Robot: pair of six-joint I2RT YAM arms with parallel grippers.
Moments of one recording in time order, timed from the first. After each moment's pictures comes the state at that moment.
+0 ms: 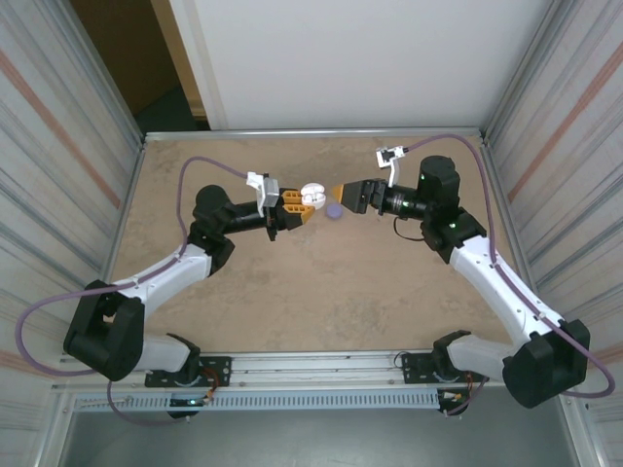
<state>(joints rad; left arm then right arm) -0.48 1.35 0.77 0.78 0.94 -0.14 0.39 1.16 1.01 -0.03 -0.77 0.64</state>
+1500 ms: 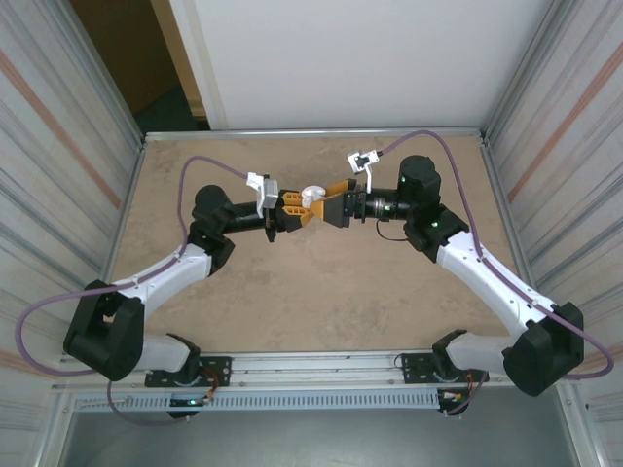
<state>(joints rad) -0.48 1.35 0.77 0.80 0.98 -0.16 0.53 1.22 1.05 0.08 -0.86 0.59</state>
